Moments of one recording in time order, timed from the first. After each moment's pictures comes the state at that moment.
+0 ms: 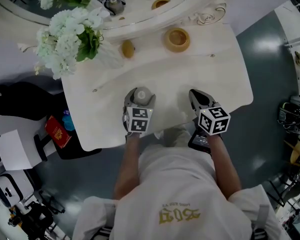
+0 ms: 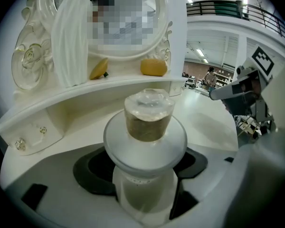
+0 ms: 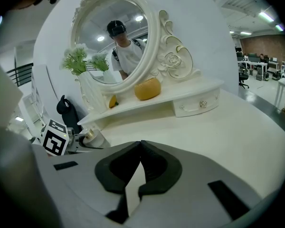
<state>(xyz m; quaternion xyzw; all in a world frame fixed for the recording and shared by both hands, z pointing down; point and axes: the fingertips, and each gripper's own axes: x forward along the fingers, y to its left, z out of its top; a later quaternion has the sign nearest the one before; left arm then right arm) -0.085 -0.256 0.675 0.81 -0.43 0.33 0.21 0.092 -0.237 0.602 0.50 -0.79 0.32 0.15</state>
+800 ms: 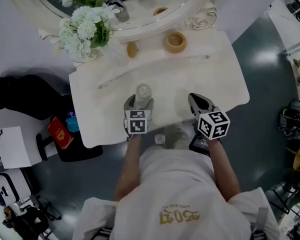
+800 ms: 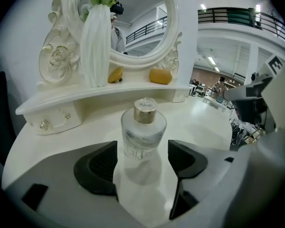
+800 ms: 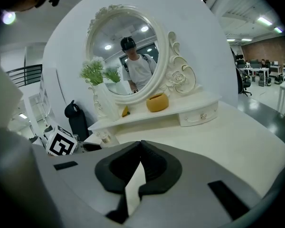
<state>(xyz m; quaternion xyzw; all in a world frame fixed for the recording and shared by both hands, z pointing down) -0.104 -0.222 0.648 0.79 -0.48 0.29 0.24 0.084 -0.198 0.553 0.50 -0.81 0.27 0.11</state>
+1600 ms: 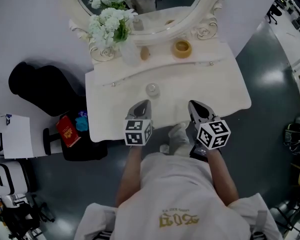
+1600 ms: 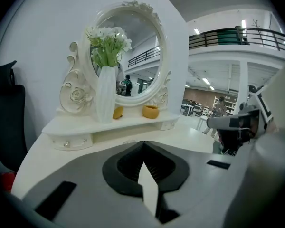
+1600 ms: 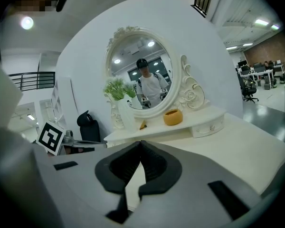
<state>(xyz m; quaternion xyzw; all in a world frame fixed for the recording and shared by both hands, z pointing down) -0.114 -0.169 0.527 0.82 -0.51 0.17 0.18 0.053 -0.144 0.490 0.49 -0.84 0.22 0.04</state>
